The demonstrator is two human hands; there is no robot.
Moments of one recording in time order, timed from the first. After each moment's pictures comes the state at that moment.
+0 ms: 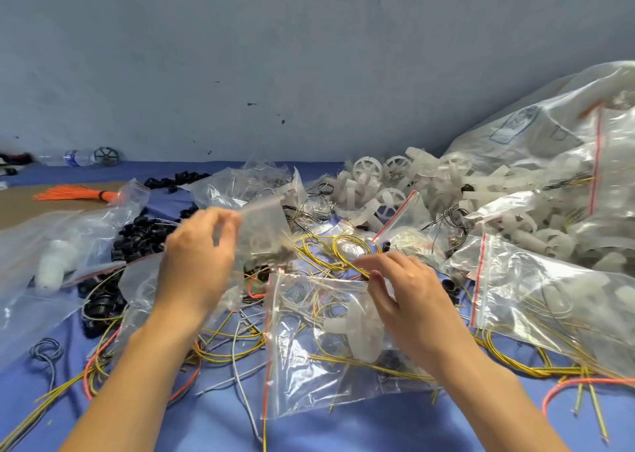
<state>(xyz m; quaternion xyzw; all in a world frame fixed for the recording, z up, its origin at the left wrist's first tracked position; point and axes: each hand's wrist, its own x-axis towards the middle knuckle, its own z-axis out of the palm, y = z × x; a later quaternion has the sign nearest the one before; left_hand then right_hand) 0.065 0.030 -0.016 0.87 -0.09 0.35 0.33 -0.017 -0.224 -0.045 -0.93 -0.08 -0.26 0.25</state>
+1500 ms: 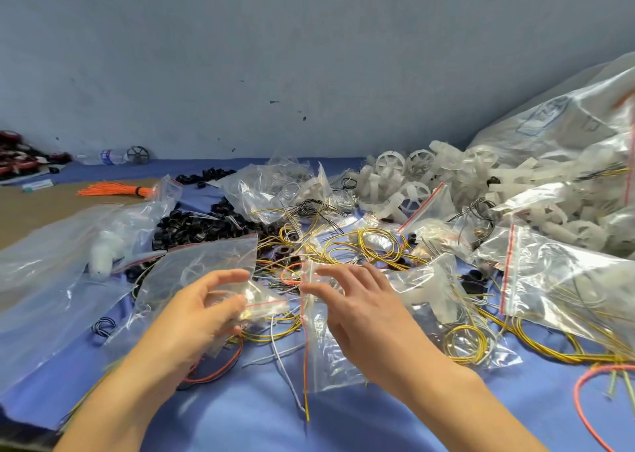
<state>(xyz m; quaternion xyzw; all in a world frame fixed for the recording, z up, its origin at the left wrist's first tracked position) -0.001 0.084 -0.044 0.78 0.00 0.00 0.63 -0.029 -0.146 -0.052 -0.95 -0.22 -0.17 0.11</state>
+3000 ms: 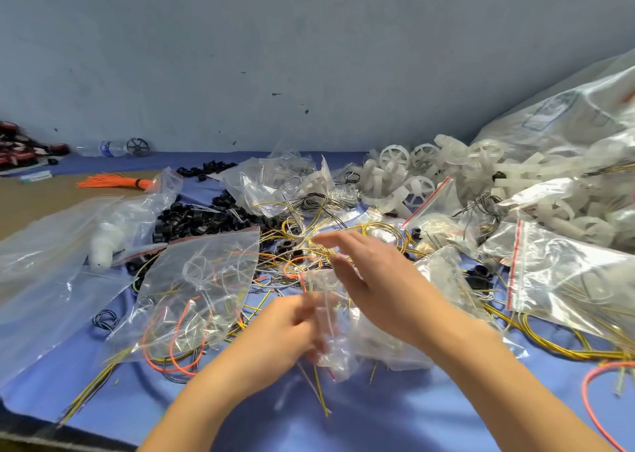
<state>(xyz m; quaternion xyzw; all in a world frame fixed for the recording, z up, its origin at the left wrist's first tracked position) -0.017 0.016 -0.057 0.77 -0.20 -0.13 0.59 -0.012 -0.155 -0.017 -0.92 -0.23 -0.17 0.25</state>
